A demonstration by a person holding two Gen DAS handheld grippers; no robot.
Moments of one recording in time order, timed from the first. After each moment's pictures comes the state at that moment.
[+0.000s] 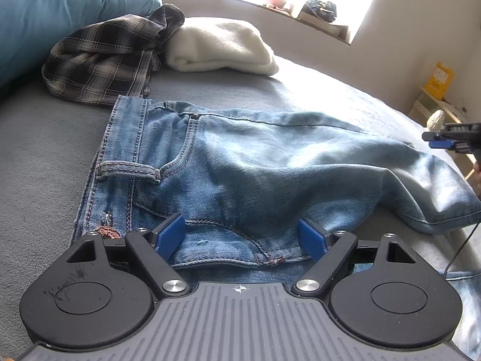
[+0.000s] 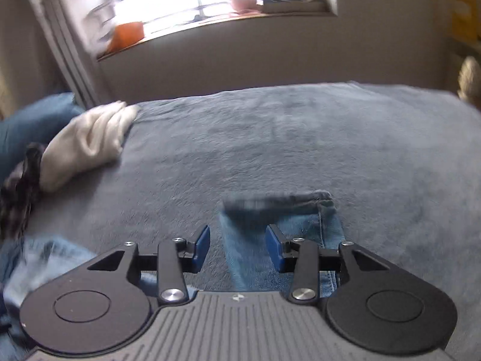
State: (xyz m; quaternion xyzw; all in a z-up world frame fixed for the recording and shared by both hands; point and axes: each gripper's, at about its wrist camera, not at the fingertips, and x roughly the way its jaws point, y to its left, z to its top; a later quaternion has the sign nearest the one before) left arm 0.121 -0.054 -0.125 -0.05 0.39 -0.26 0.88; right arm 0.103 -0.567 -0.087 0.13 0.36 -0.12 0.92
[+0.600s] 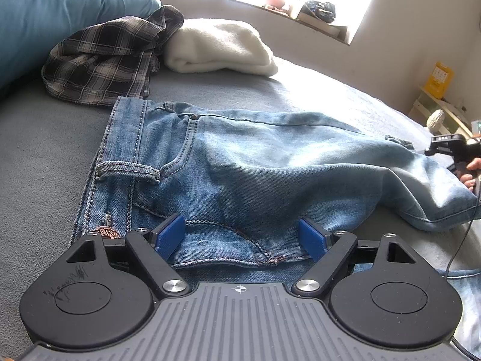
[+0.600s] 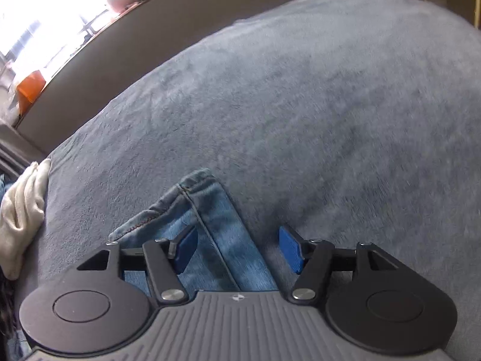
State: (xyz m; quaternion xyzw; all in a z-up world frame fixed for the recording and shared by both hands) left arm 0.120 -0.053 -0.127 -0.04 0.39 -0.26 0.88; right arm 0.111 -0.667 -0.144 0.32 0.39 -0.24 0.83
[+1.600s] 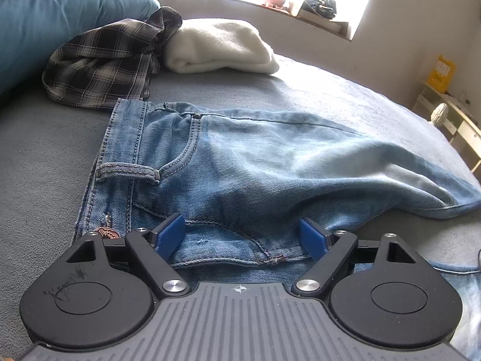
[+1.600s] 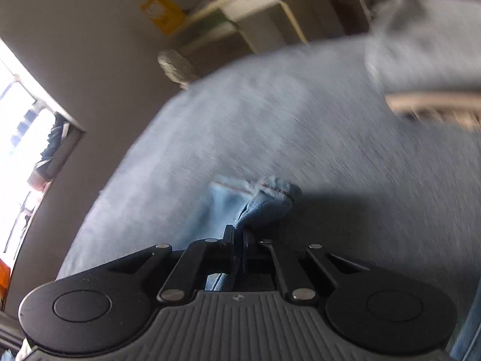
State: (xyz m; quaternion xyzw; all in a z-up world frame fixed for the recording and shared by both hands) left arm 0.122 -0.055 -0.128 -0.03 0.39 -0.25 0.89; right arm -0.122 -0.778 -0.130 0.44 0.14 -0.44 0.77
